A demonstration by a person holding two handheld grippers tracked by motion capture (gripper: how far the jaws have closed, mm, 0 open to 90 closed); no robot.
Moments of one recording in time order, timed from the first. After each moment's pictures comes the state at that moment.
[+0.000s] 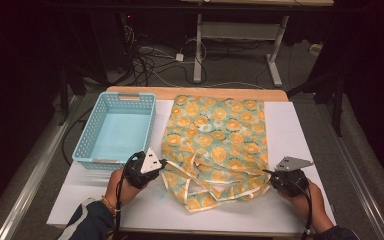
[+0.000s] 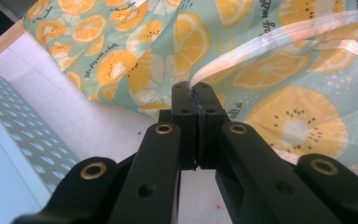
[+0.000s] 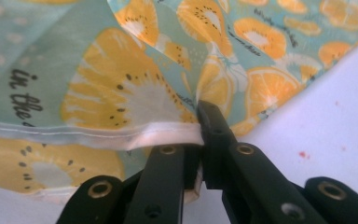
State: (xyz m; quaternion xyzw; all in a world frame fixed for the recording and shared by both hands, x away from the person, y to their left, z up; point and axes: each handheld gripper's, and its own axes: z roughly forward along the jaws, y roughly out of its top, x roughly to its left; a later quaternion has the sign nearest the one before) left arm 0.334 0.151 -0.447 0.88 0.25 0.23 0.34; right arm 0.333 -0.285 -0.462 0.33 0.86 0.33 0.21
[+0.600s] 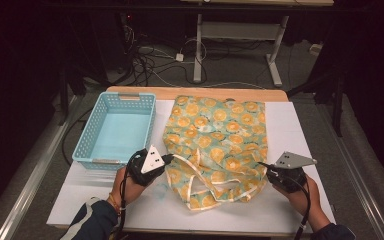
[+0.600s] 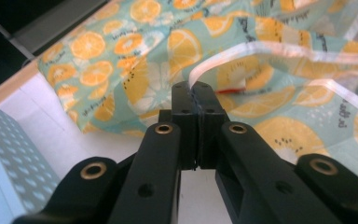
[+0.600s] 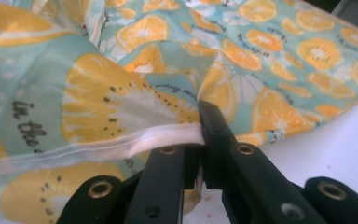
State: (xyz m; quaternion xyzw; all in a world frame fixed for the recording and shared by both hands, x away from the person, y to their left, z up) left arm 0.338 0.139 -0.439 0.85 0.23 0.26 0.40; right arm 0.336 -0.273 -0.443 0.29 0.84 0.39 0.23
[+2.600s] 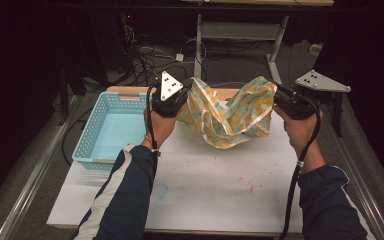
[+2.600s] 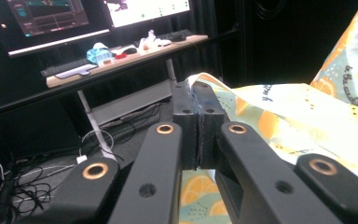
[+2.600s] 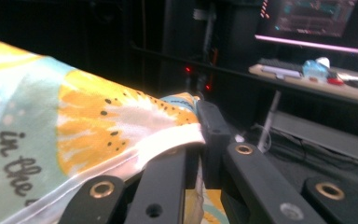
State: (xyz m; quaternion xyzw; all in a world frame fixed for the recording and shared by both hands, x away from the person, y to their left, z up) left arm 0.448 0.082 -0.328 0.71 0.31 0.35 0.53; right arm 0.422 -0.255 -0.286 0.32 0.69 0.55 0.33
